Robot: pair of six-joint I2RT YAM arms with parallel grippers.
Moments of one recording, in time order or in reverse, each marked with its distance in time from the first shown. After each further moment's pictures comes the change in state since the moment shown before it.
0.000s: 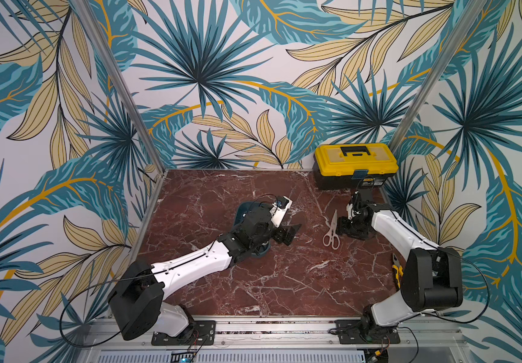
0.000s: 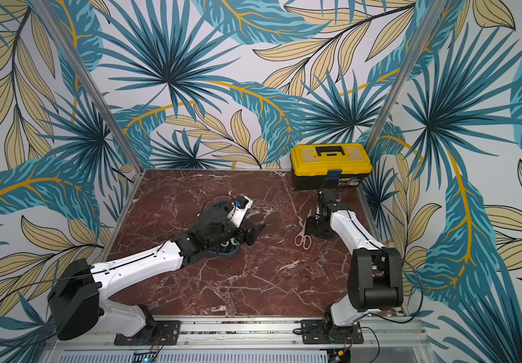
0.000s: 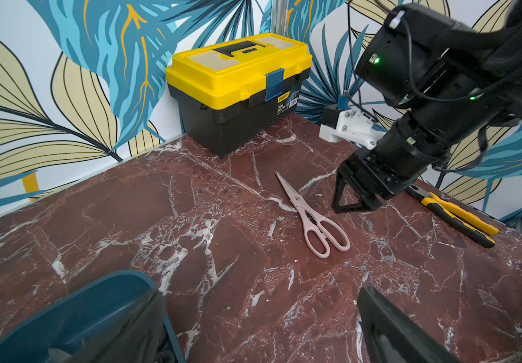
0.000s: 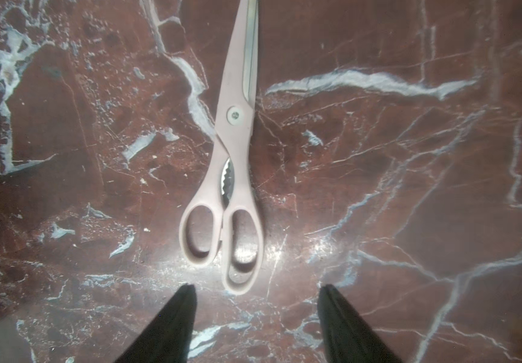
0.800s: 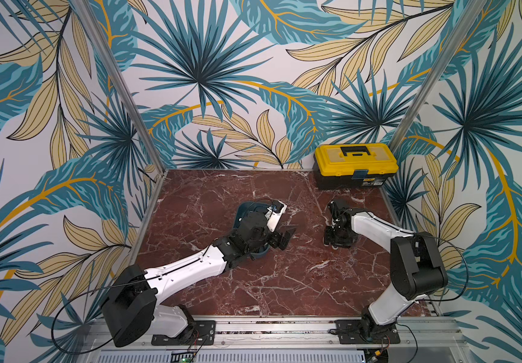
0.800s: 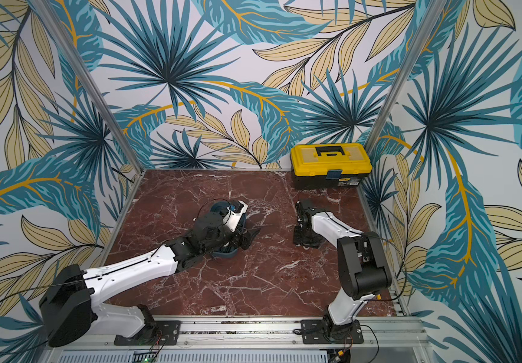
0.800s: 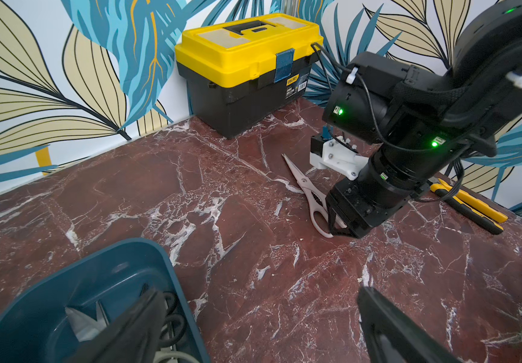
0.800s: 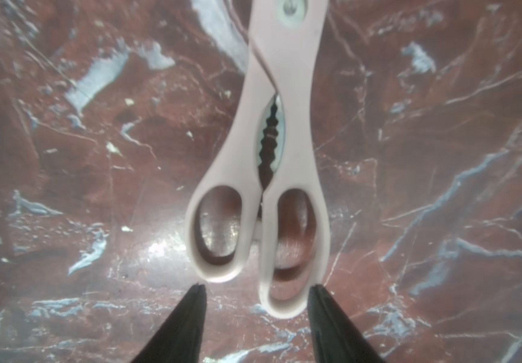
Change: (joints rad) left arm 0.000 -0.048 -0.048 -0.040 -0.022 -0.010; right arm 0.182 0.103 -0.044 0.036 0.124 0.178
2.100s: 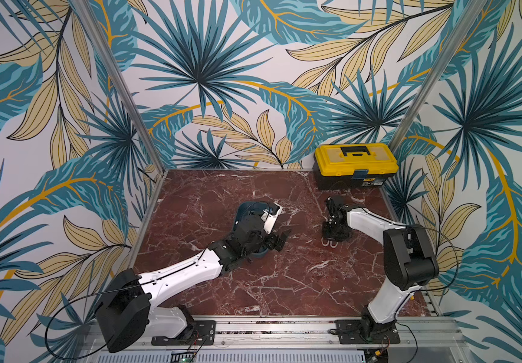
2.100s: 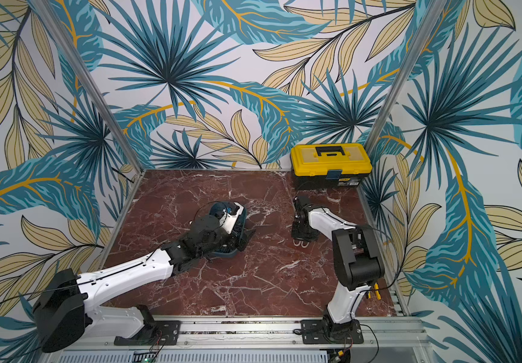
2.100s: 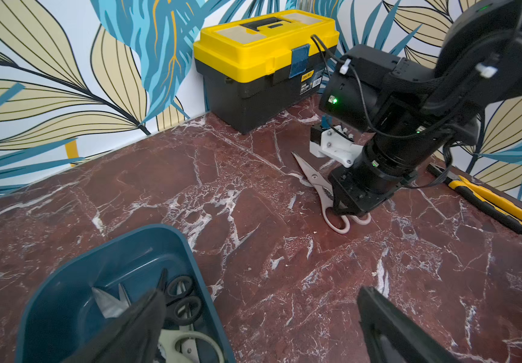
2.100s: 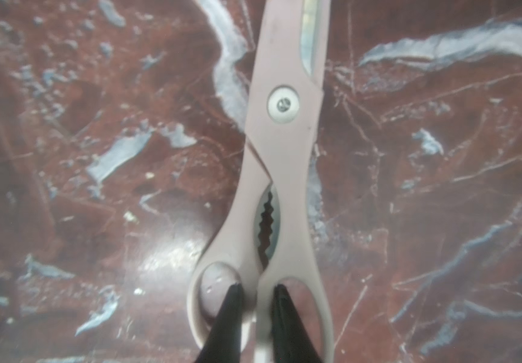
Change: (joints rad) left arm 0.000 -0.050 -0.043 -0.008 -0.076 0.010; right arm 0.004 0.075 0.056 0.050 0.010 -0.032
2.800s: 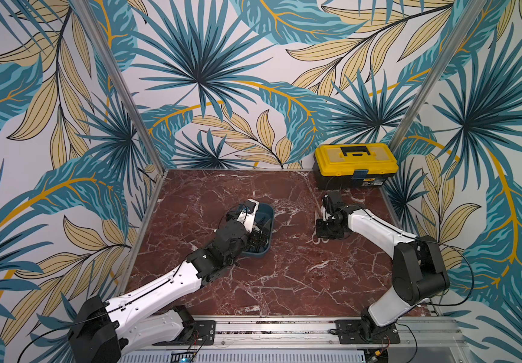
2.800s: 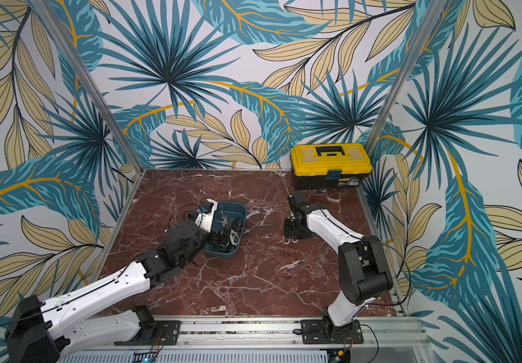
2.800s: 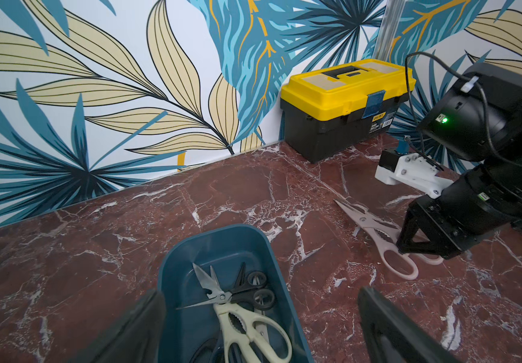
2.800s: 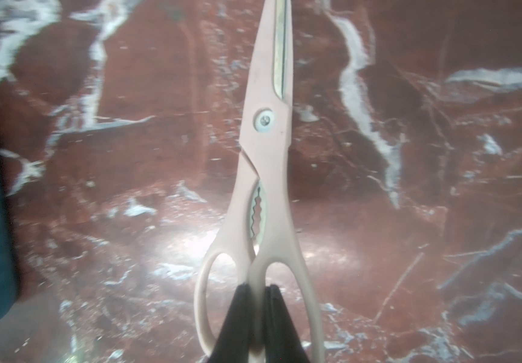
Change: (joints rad) left arm 0.029 -0.237 -0.103 -0.036 -0.239 -0.007; right arm 0.104 -0.123 0.024 -0.029 -0.112 -0.016
